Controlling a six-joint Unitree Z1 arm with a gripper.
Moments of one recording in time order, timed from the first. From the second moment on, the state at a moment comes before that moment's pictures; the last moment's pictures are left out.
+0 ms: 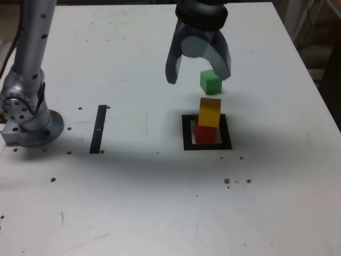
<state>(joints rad) 0.11 2.02 -1.73 1.50 0.08 0.24</state>
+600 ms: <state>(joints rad) 0.27 2.22 -1.93 1.50 0.06 0.28</state>
